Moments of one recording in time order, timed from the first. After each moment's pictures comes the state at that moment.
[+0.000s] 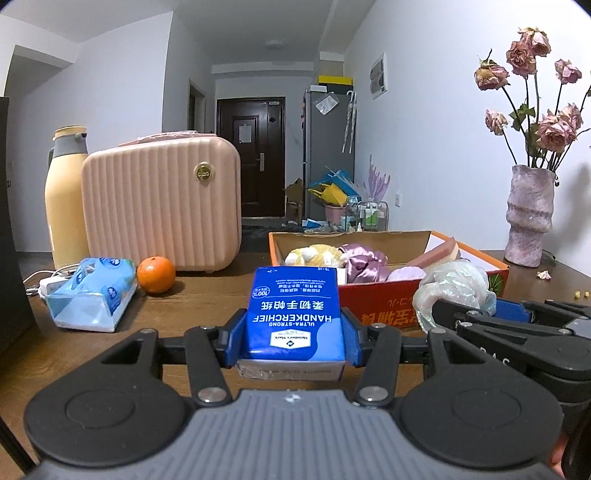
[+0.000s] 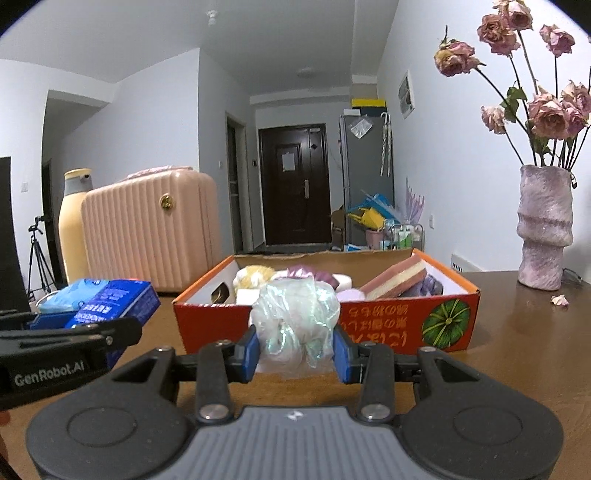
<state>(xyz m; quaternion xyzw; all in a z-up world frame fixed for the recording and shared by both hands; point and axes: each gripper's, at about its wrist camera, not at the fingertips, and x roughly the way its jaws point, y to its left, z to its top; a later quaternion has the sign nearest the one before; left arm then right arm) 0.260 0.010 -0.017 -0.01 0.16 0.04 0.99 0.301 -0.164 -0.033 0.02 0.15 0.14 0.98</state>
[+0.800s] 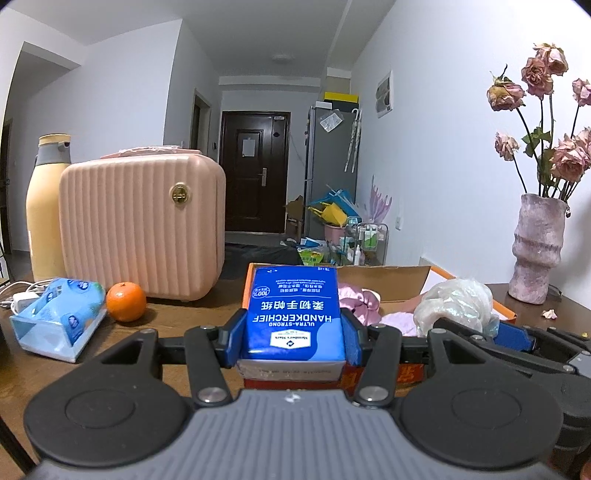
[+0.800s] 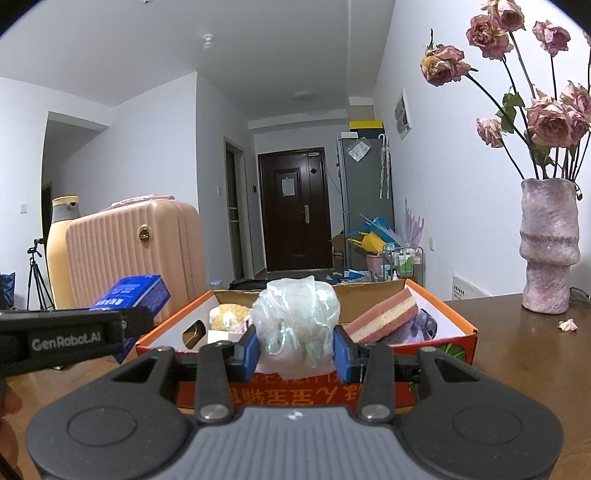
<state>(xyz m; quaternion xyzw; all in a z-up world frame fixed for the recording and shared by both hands) 0.315 -0.010 -0.005 -0.03 0.13 0.04 0.99 0.346 -0.185 -0.030 0.03 0.11 0.14 0.98</state>
